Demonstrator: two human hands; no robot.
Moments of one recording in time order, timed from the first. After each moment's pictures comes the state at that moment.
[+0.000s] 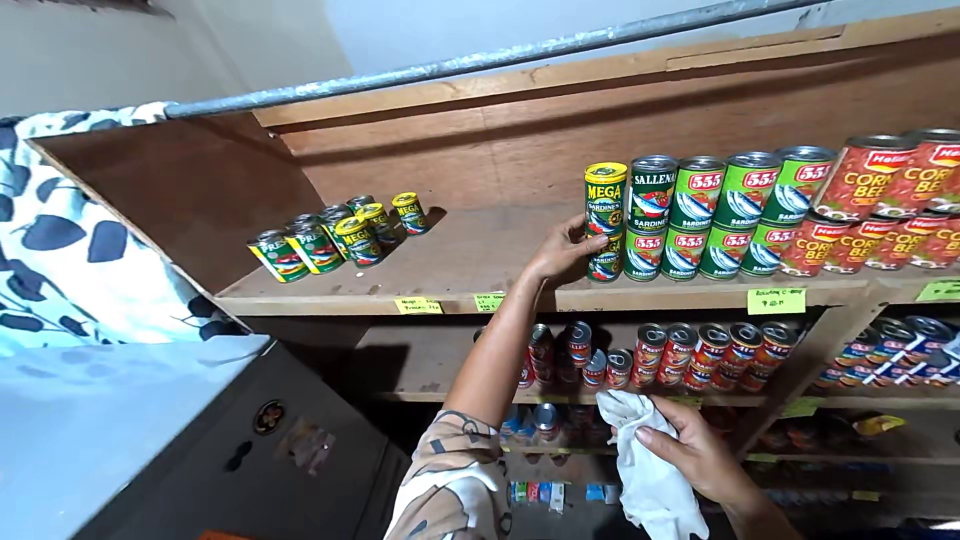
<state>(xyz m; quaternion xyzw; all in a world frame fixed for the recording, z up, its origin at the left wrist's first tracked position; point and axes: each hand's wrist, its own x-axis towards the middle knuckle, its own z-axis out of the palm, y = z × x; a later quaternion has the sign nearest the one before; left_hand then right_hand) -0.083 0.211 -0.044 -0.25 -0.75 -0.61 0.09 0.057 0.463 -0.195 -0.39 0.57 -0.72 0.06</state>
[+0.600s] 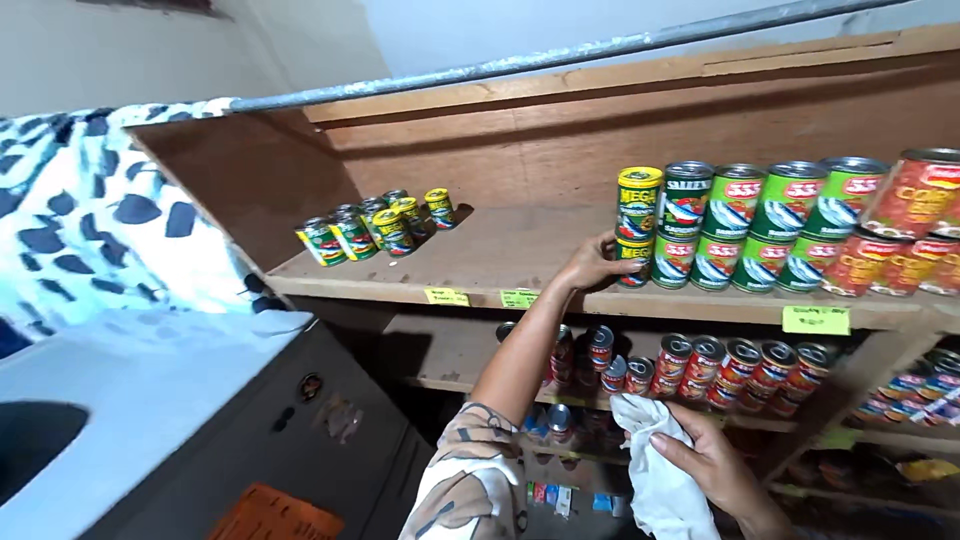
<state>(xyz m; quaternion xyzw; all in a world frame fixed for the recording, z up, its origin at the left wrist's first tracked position) -0.078 0.215 -0.059 -0.23 -0.77 -0.59 0.09 0.055 0.452 -0.196 -0.40 0.59 -0.70 0.06</state>
